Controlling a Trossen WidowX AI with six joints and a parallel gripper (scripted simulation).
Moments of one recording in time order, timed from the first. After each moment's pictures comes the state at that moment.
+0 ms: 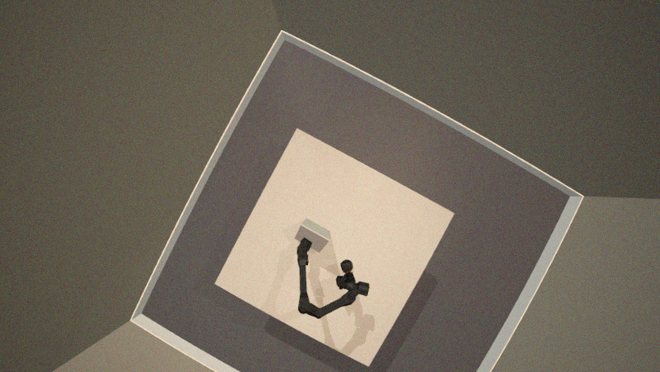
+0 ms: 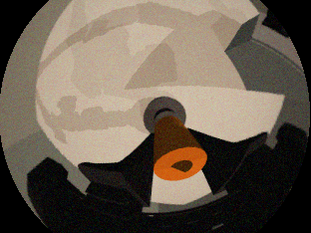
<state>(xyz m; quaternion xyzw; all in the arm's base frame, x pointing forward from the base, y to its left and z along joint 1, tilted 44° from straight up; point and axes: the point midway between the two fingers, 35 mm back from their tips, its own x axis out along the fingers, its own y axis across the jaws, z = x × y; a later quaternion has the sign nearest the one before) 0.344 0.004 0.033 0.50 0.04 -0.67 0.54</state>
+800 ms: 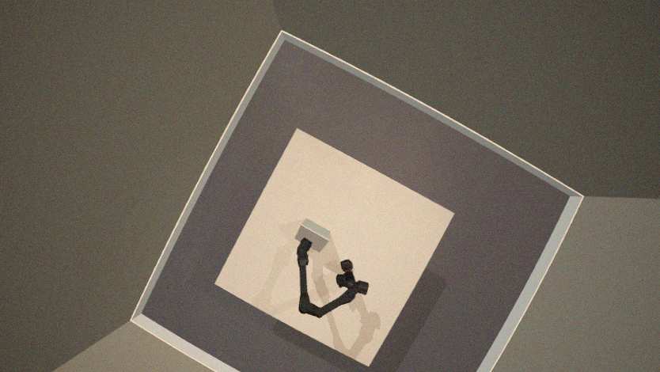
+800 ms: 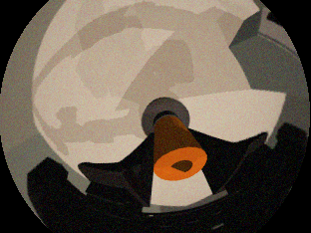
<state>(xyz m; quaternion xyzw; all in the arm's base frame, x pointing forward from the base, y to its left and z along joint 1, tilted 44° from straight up) 0.346 -0.009 0.019 0.51 0.03 -0.68 0.53</state>
